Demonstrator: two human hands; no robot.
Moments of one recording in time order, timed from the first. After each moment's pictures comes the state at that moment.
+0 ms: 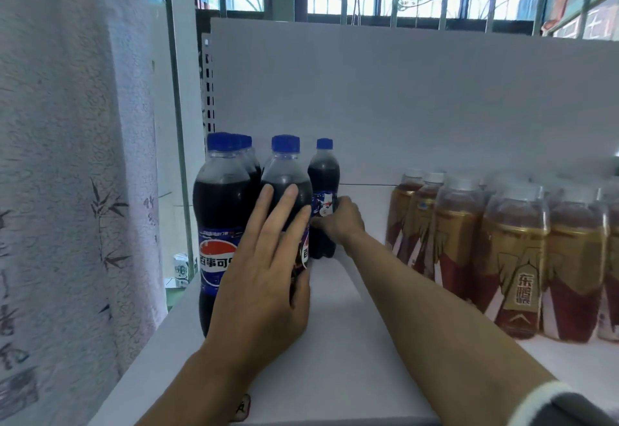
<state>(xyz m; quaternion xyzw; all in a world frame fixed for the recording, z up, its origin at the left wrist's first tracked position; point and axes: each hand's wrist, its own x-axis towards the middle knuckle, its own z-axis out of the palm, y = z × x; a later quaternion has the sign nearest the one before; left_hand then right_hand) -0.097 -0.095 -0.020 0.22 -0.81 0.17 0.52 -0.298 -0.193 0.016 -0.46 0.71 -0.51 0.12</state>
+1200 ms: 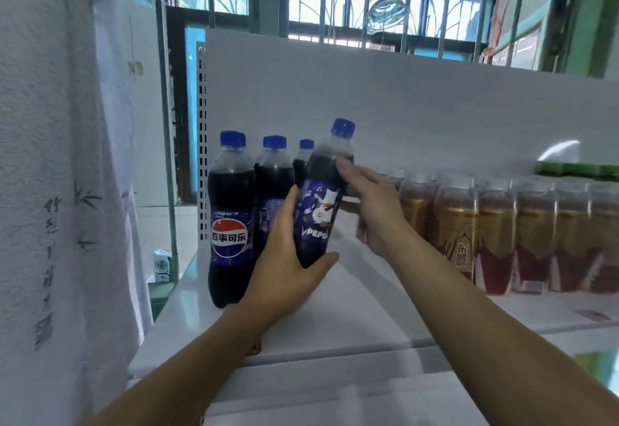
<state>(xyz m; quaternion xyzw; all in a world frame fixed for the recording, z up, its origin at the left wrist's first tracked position) -0.103 -0.067 -0.013 0.17 -0.79 -0.32 0.49 -0.246 -0.024 0.059 -0.47 0.47 -0.72 0.19</state>
